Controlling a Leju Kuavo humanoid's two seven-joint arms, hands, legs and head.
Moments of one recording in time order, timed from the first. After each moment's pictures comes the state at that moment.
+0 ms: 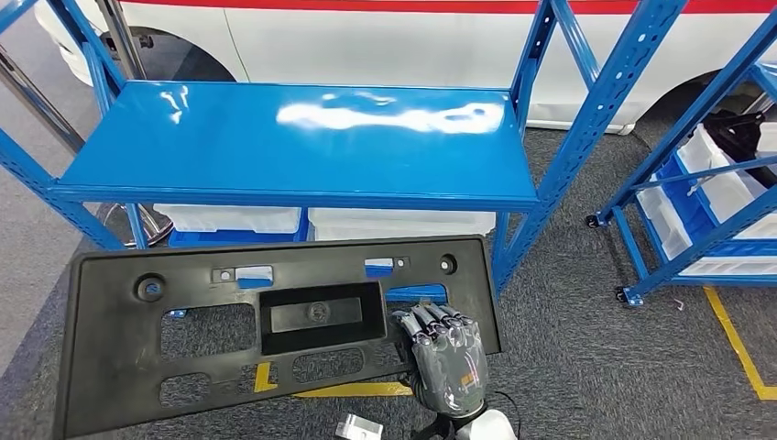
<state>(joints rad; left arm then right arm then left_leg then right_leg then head) -0.09 -0.18 0.97 -0.19 -1.29 0.14 -0.30 0.00 0.05 0.63 -1.62 1.41 -0.69 -0.15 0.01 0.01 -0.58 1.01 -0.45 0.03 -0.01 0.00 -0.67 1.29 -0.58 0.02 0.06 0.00</state>
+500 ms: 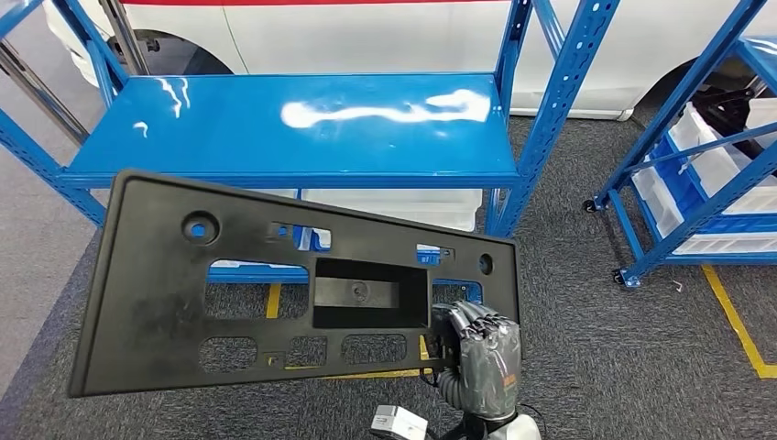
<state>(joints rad) -0.08 -0.18 0.99 -0.19 -1.28 0.14 -0.30 0.12 0.13 0.46 -1.73 1.18 -0.69 -0.38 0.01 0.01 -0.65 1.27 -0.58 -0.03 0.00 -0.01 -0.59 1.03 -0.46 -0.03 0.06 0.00</state>
